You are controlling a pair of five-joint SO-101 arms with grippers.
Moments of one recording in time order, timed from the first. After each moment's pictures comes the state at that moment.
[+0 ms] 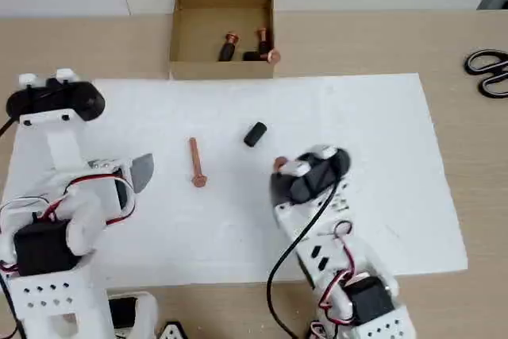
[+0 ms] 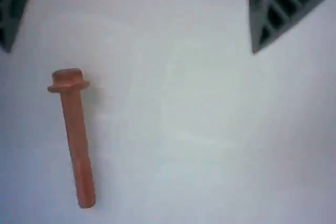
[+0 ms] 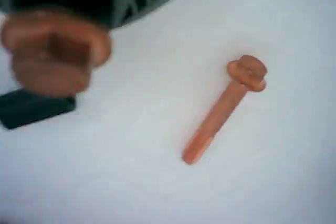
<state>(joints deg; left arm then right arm) -12.1 -54.2 29.0 89.3 6.1 -25.1 -94.5 81.4 42.8 0.2</state>
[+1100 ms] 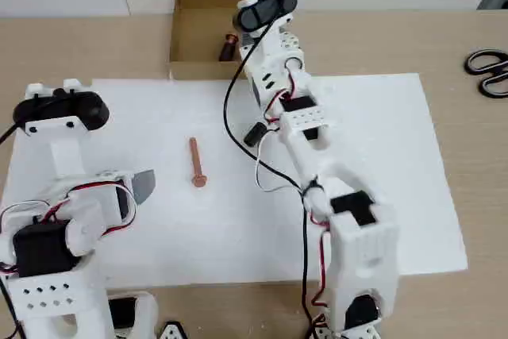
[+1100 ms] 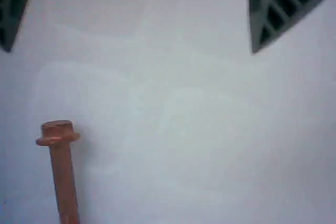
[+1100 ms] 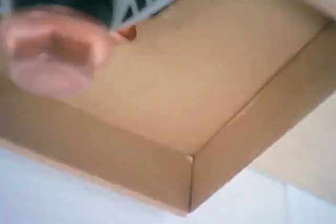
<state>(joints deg) -12.5 -54.2 29.0 94.2 5.7 -19.3 31.3 -4.4 -7.4 5.5</state>
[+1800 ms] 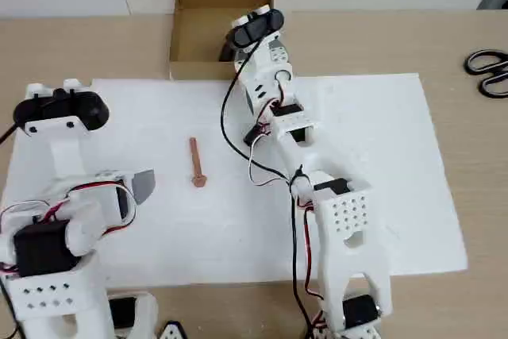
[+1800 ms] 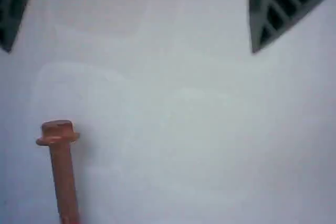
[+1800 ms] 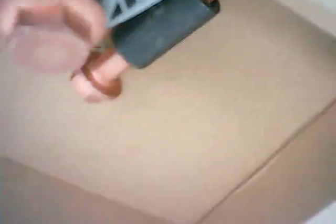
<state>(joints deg) -12.5 -54.2 29.0 94.2 5.7 -19.4 47.0 -14.4 -9.3 5.7</state>
